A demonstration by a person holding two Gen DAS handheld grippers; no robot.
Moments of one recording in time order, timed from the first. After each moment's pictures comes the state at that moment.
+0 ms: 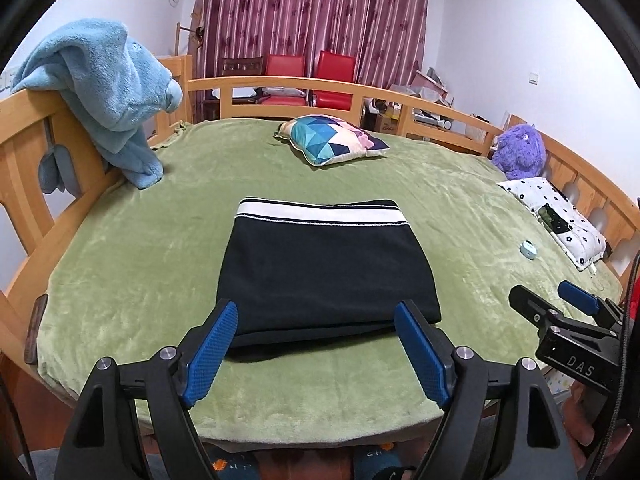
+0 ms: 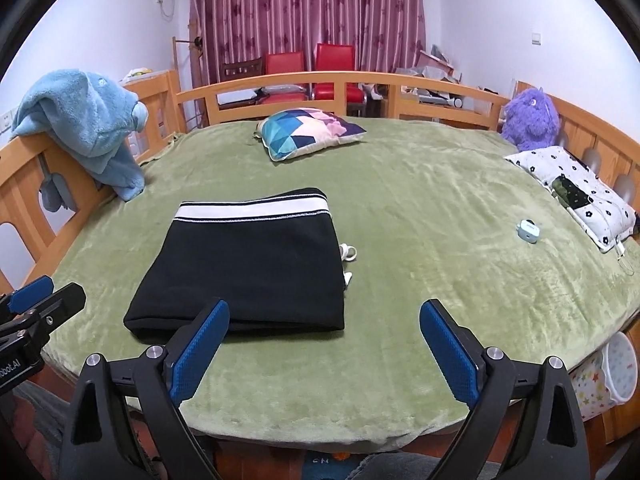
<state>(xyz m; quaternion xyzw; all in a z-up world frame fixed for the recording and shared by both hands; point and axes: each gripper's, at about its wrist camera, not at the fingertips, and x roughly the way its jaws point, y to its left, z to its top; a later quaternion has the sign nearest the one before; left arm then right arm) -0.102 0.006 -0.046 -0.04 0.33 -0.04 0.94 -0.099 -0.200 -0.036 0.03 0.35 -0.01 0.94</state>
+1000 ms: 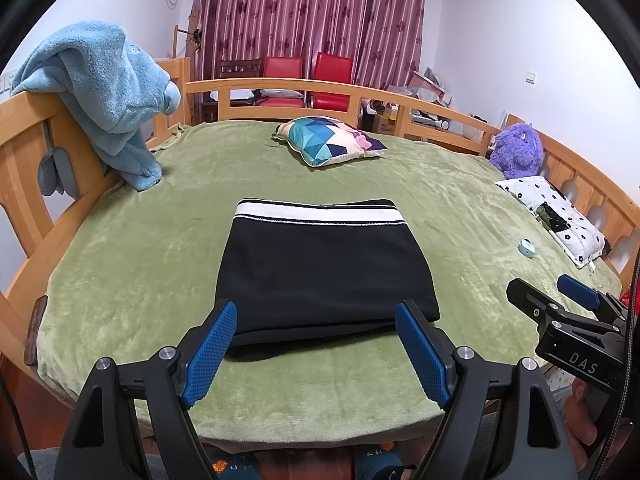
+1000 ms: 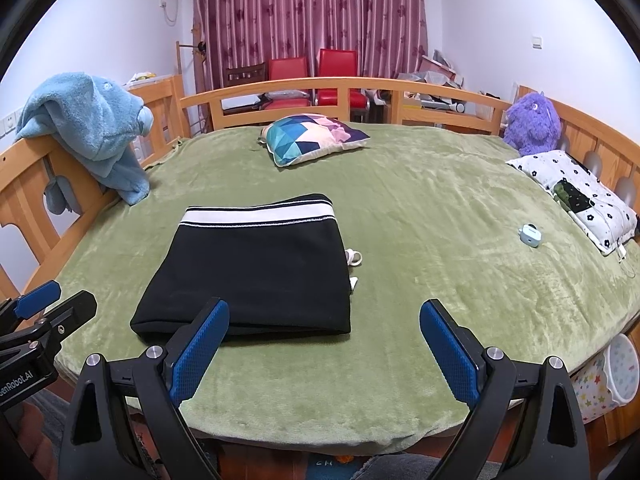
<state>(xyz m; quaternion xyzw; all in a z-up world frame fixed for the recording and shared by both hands) -0.106 0.002 -0.044 -0.04 0.33 -0.05 0.94 -0.102 -0.195 -0.034 0.03 0.34 -0.01 0.94</state>
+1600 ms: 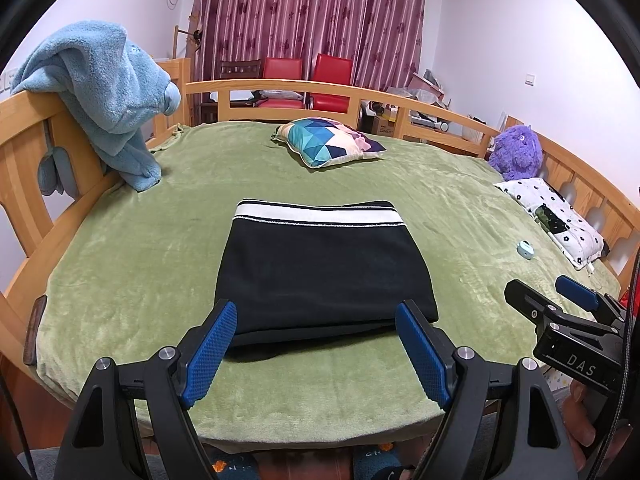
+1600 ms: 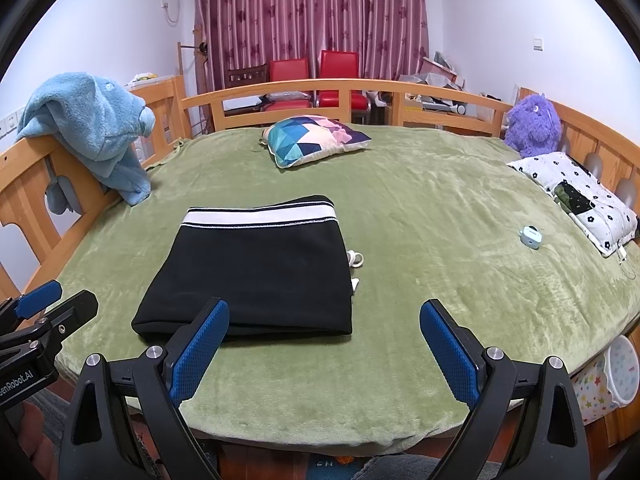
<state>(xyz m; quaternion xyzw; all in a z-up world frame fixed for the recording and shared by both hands) -0.107 0.001 -0.044 -0.04 0.33 -0.05 0.94 -0.103 -0.194 -0.033 0.02 0.34 0.00 0.94</state>
